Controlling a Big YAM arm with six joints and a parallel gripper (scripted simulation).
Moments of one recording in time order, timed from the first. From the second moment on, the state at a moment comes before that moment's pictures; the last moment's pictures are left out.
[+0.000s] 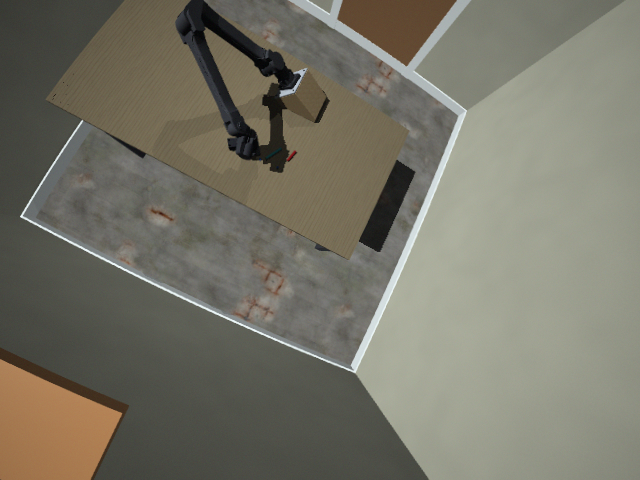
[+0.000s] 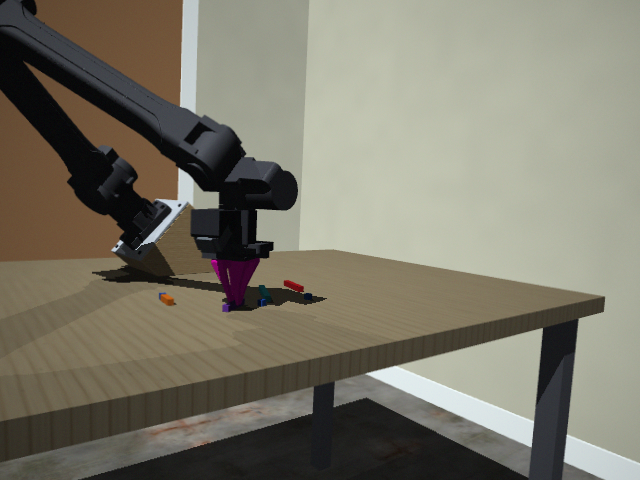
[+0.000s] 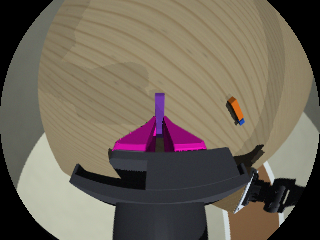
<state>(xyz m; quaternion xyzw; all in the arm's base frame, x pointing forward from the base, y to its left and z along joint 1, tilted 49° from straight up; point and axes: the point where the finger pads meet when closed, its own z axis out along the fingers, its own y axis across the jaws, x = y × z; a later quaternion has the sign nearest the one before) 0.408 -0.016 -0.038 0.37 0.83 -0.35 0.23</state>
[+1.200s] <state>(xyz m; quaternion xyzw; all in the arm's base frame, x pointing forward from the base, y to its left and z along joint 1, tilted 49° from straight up) 0.395 0.057 0.025 0.36 0.84 -0.35 0.22</state>
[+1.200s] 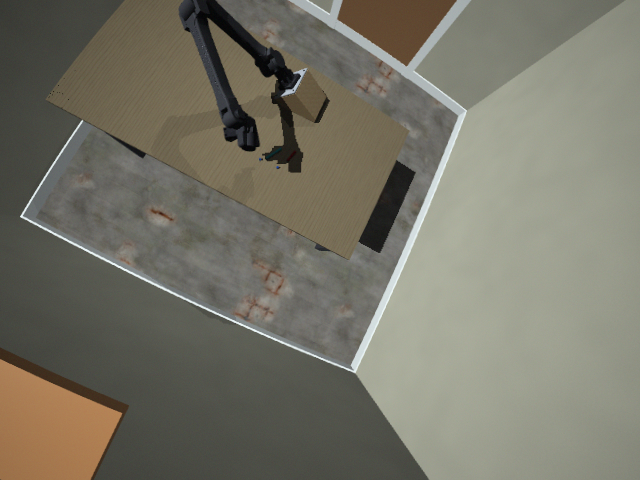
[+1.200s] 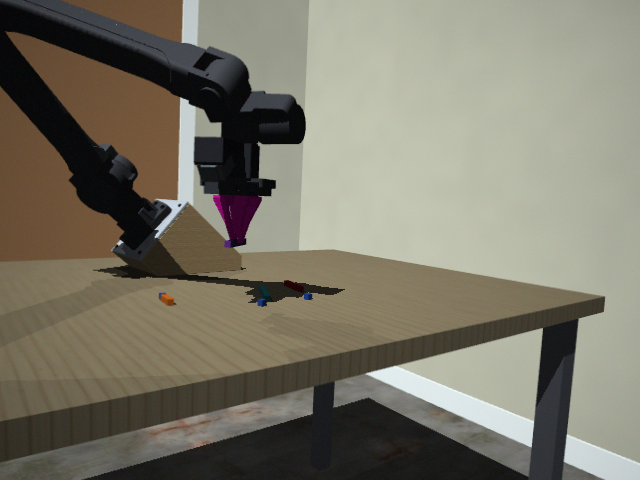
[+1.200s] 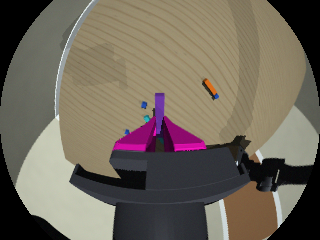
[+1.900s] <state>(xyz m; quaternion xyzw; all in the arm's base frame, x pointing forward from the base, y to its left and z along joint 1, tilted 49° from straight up) 0.386 0.030 0.056 0.25 0.88 -0.37 0.17</state>
